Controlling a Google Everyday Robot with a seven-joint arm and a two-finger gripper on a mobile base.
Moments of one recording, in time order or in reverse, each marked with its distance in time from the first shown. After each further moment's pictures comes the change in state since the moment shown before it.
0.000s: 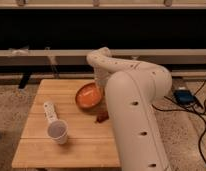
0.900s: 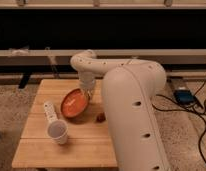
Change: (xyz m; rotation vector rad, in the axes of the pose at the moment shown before) arm 0.039 0.098 -0.021 -0.057 -0.009 -0.194
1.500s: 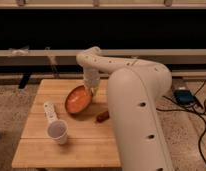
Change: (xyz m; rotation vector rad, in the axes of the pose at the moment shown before) arm -0.014 -0.035 -0.010 -0.051 -0.037 0.038
